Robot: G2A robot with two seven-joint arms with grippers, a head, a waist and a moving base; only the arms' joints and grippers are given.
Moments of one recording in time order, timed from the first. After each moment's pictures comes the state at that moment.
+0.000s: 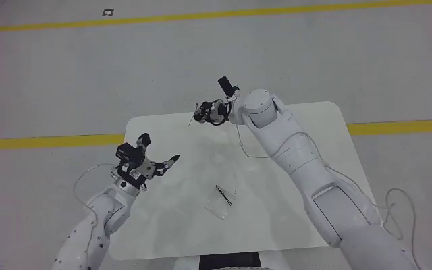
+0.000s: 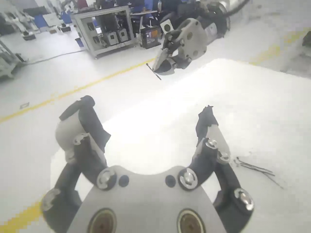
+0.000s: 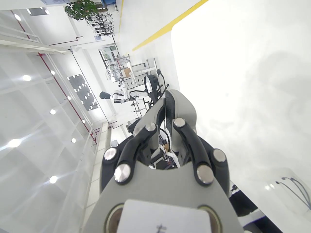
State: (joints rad) left arm 1.69 -0.99 -1.42 -1.72 1.33 -0.34 0.33; right arm -0.64 -1.60 0.97 -0.82 0.07 0.34 0.79
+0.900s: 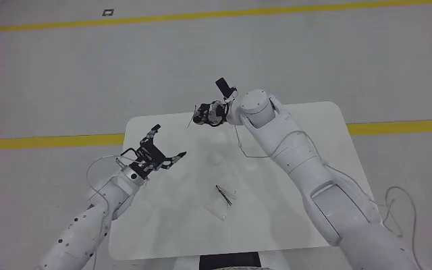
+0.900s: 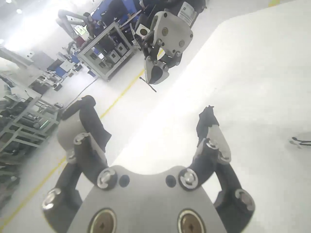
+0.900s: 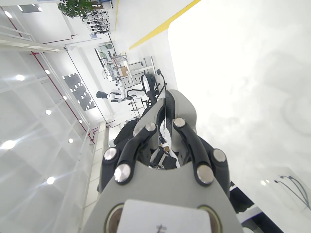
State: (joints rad) left arm 1.49 -0.83 -1.17 -1.69 1.57 -0.14 0.35; right arm -0.62 -1.60 0.93 -0.79 0.09 0.34 0.81
